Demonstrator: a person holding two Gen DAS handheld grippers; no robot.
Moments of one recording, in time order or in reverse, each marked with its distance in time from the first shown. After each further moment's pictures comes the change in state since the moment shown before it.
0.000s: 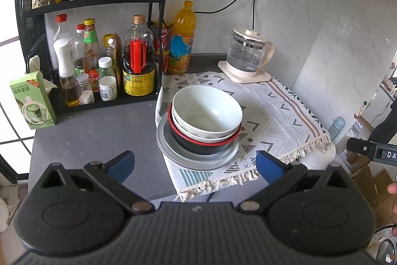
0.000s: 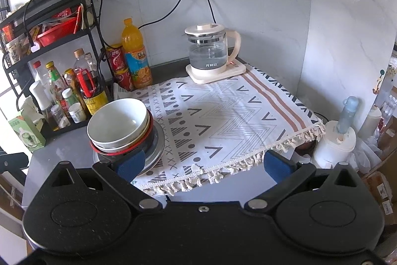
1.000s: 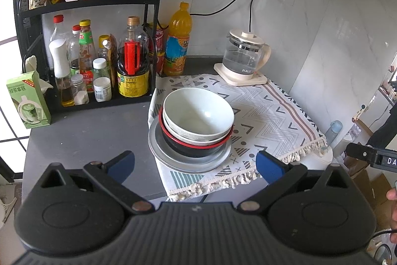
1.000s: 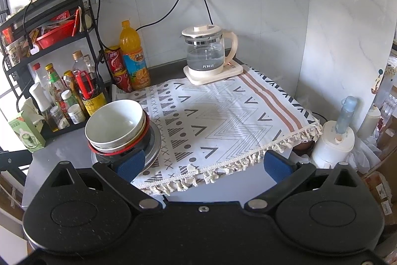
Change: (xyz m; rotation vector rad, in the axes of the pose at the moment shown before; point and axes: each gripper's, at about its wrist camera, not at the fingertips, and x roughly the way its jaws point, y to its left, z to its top) left arm 0.002 -0.015 0.000 -0.009 -0.013 -0.008; right arm -0.005 -0.008 0.000 0.007 -0.002 0.001
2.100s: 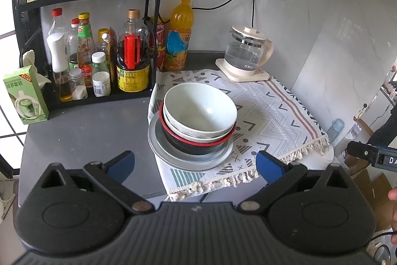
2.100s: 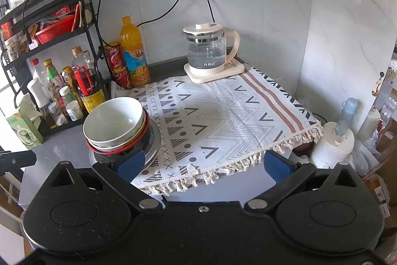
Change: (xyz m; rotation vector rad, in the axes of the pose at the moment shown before) left arm 0.014 0.000 -0.001 -0.013 0.021 0.004; right arm 0.008 0.007 0.002 -0.017 0.010 -0.012
